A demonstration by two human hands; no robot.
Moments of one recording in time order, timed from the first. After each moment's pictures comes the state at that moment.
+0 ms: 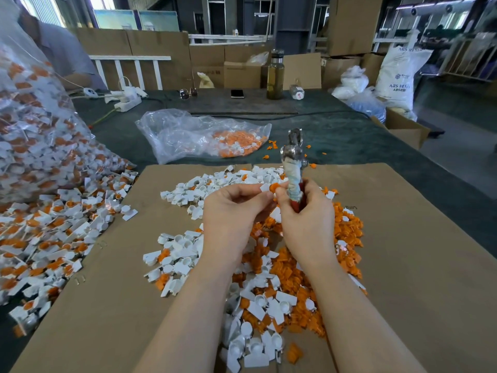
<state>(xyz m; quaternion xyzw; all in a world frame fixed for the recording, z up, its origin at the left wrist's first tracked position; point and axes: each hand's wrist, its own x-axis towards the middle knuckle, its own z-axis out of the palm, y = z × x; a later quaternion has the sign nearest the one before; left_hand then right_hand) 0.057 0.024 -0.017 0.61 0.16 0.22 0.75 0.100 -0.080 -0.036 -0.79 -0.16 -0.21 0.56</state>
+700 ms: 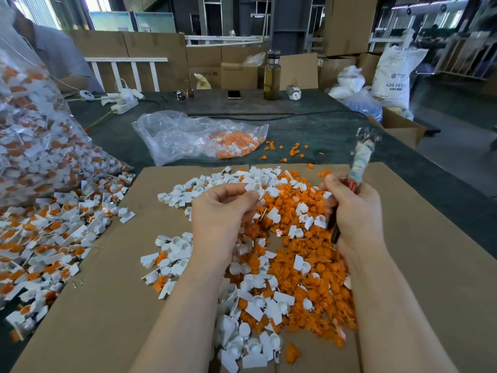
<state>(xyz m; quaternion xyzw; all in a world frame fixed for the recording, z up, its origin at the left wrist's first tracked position) 0.055 0.033 -0.019 0.60 0.17 0.24 0.75 0.127 -0.132 -0.021 -0.65 0.03 -0.08 0.75</state>
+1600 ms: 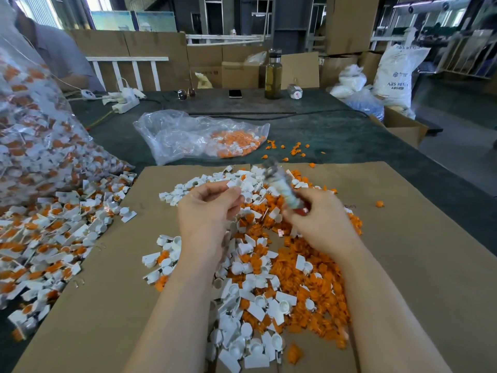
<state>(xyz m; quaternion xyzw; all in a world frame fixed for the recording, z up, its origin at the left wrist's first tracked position) 0.057 0.048 -0.019 0.55 0.22 0.27 0.76 0.128 -0.114 -0.032 -0.91 -0.21 -0.05 0.35</state>
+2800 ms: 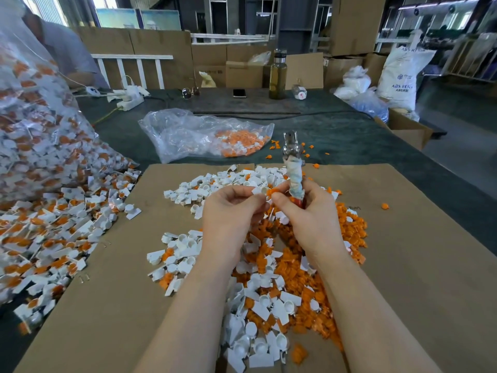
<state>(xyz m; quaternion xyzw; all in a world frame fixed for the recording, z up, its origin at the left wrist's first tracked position) 0.059 0.033 -0.021 0.61 0.19 0.21 0.74 0.109 -0.085 -0.035 -0.72 -0.20 -0.08 0.65</state>
